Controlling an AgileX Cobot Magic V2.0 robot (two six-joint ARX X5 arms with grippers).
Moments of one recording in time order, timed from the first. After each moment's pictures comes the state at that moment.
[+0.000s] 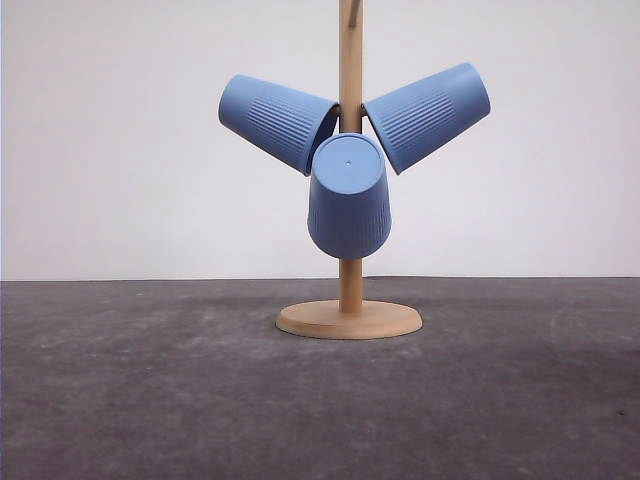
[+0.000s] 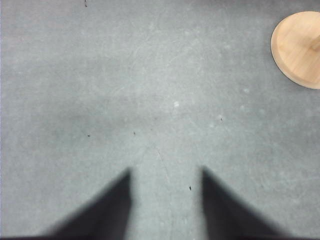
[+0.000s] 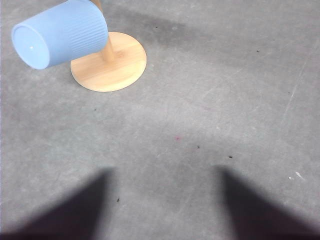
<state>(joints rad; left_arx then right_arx) -0.09 1.02 1.32 -1.20 0.02 0.01 0.18 0.61 0.95 -0.99 -0.16 -0.04</state>
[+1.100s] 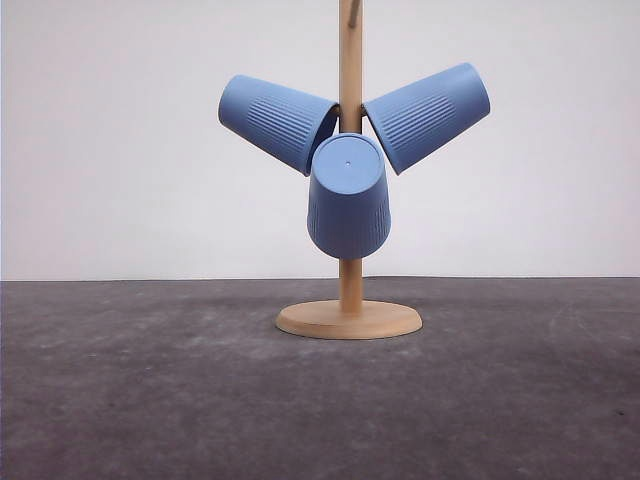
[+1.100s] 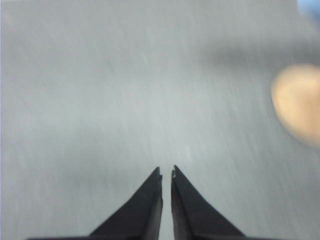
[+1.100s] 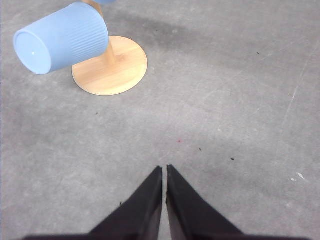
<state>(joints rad) -0.02 0.75 1.05 -0.84 0.01 0.01 0.18 0.61 0.95 -0.98 -0.16 -0.02</state>
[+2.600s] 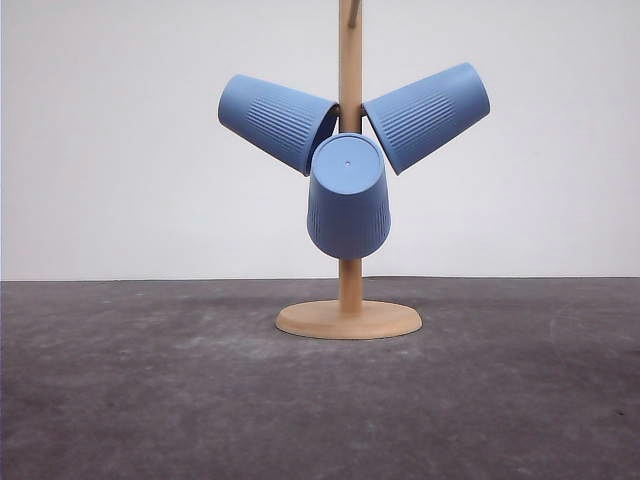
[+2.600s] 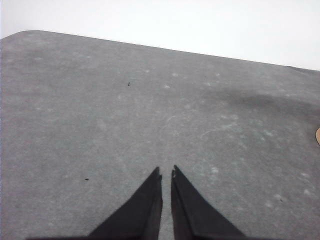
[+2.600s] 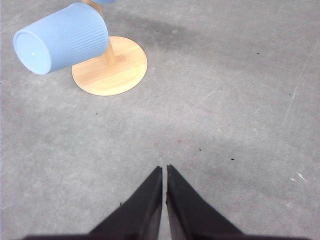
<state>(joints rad) 0.02 0.01 0.03 -0.18 0.01 -0.12 0.18 0.61 0.95 -0.98 -0.16 -0.02</state>
